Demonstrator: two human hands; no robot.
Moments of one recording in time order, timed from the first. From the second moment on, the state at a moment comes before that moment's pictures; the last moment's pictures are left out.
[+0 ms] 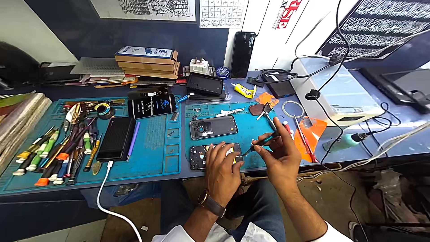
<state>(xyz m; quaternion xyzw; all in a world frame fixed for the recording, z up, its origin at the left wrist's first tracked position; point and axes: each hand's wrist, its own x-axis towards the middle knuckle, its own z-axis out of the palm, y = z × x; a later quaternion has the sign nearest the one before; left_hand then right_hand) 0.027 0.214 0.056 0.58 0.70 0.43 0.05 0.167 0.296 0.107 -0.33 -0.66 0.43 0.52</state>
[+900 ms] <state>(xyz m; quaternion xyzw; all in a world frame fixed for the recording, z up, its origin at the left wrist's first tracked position) 0.012 0.201 0.050 0.63 0.70 0.34 0.04 0.176 0.277 0.084 -0.28 -0.75 0.34 0.50</state>
